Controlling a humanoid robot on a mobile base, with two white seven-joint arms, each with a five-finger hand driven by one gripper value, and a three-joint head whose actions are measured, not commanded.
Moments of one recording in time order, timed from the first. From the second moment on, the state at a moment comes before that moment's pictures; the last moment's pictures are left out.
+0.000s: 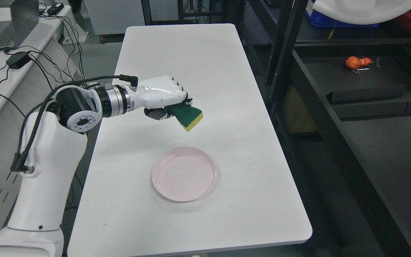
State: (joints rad) left arm -0.97 0.18 -0.16 -1.25 -0.96 -0.78 -0.79; right arm -0.08 0.00 -0.21 0.00 -0.12 0.00 -0.07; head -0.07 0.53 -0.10
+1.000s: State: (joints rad) left arm -0.93 0.15 -0.10 -1.32 -0.94 -0.78 -0.79; right arm -0.08 0.00 -0.21 0.00 -0.12 0.00 -0.07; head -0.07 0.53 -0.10
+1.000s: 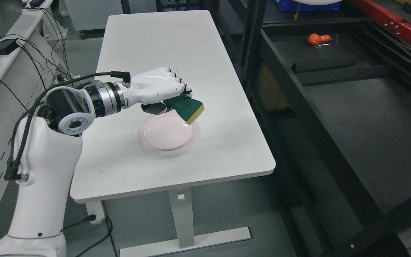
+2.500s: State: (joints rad) left arm -1.12 0.02 -0.25 -1.34 -0.90 -0.78 -0.79; right arm -0.08 0.00 -0.21 0.00 -0.12 0.00 -0.07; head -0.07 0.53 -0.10
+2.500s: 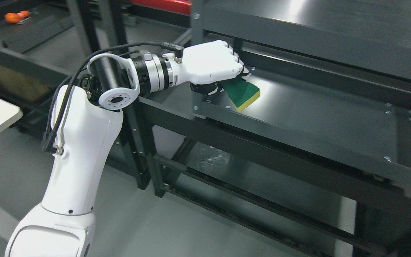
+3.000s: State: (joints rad) left arm -1.23 0.01 -0.38 -1.35 -0.74 -0.78 -0.79; right arm -0.08 0.00 -0.21 0.00 -0.12 0.00 -0.07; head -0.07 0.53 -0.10
